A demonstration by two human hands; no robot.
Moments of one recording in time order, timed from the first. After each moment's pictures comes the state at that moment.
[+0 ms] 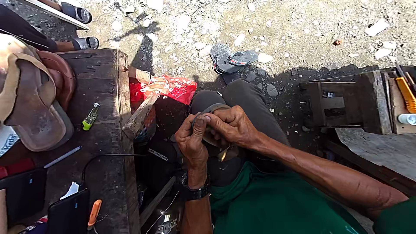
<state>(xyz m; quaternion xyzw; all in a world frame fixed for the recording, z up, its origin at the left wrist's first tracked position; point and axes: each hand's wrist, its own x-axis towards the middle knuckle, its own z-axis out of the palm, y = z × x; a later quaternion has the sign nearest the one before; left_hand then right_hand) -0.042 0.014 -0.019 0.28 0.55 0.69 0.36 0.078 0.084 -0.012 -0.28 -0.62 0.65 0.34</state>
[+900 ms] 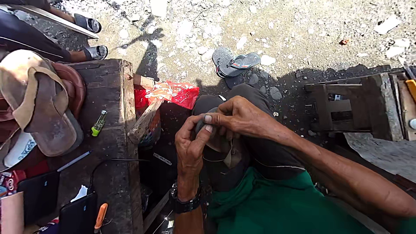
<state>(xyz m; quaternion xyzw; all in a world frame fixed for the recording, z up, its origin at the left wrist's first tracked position) -0.055 0.022 0.008 0.36 0.59 0.58 0.43 0.095 0.140 0.029 -0.37 -0.62 0.69 0.04</state>
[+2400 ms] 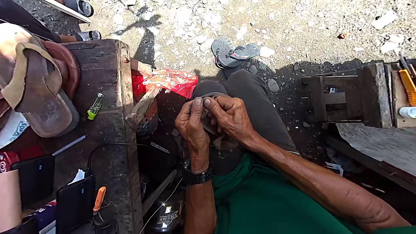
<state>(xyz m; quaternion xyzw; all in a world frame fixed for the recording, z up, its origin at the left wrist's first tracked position) -0.035 0.026 -0.014 0.21 0.63 0.67 0.33 0.064 0.068 -0.008 -0.43 -0.57 0.60 0.35</state>
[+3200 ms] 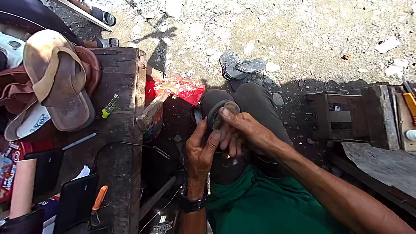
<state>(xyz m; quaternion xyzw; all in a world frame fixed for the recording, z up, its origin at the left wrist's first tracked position) -0.043 -0.016 -0.013 0.40 0.52 0.65 0.39 0.098 0.090 0.027 -0.33 -0.43 0.83 0.10</state>
